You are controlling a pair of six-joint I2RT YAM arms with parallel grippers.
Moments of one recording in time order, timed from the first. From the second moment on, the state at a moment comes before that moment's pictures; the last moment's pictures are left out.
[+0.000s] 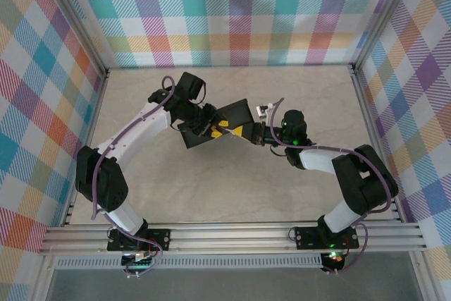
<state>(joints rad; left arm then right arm) -0.51 1.65 1.49 -0.87 0.56 -1.29 0.44 1.58 0.65 0.82 -0.91 1.07</state>
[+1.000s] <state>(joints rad) -0.49 1.65 1.49 -0.87 0.56 -1.31 0.50 1.48 0.72 0.51 -0.77 1.06</state>
